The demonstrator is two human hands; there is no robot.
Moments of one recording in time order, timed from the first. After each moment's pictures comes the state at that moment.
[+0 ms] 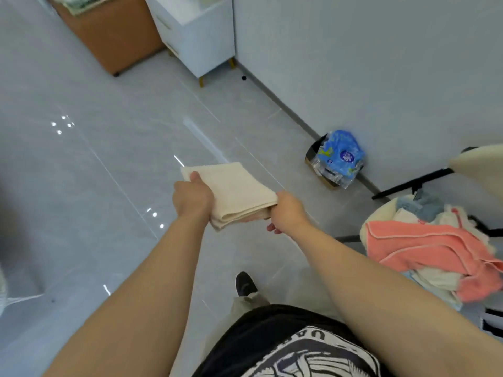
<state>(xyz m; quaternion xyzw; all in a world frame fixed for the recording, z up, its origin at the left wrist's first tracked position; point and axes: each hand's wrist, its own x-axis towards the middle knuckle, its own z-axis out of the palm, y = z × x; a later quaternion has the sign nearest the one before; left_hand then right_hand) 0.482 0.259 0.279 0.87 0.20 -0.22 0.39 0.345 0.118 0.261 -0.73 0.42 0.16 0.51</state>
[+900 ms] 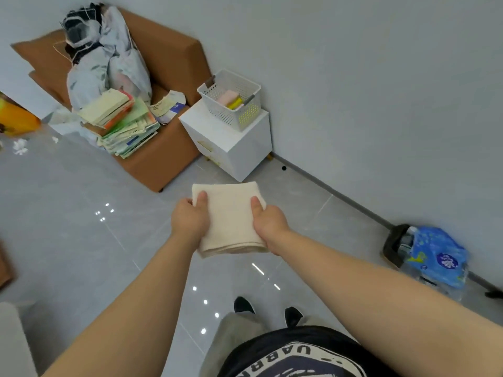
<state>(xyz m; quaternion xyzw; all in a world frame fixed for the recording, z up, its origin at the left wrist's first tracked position) 1.039 0.140 0.357 0.92 0.00 -0.19 0.34 0.923 0.019 0.322 -0.60 0.48 0.04 0.64</state>
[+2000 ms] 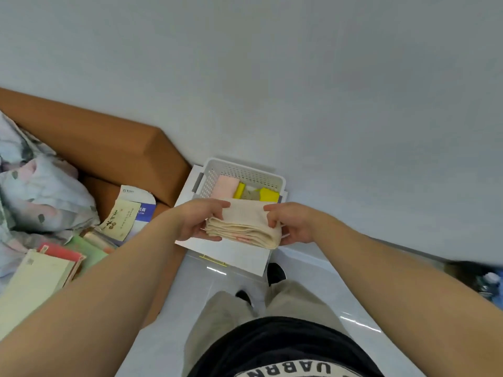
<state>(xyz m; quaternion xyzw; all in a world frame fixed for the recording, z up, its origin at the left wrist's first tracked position) 1.699 -0.260 0.313 0.74 -0.11 -0.64 0.19 1.482 -0.348 0.280 -0.38 0.54 0.10 0.75</state>
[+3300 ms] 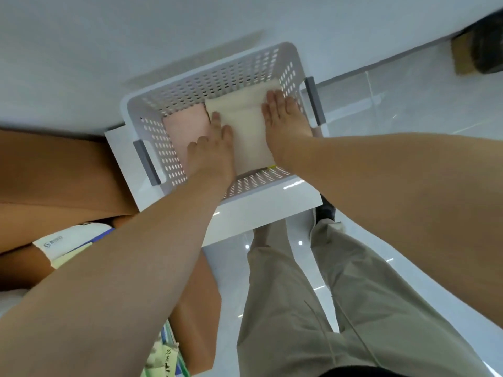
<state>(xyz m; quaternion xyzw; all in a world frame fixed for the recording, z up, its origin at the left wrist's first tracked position) 1.781 -0.356 -0.004 0.56 -0.76 -0.18 -0.27 1.622 -0.366 0.002 -0.73 0.54 0.41 0.09</state>
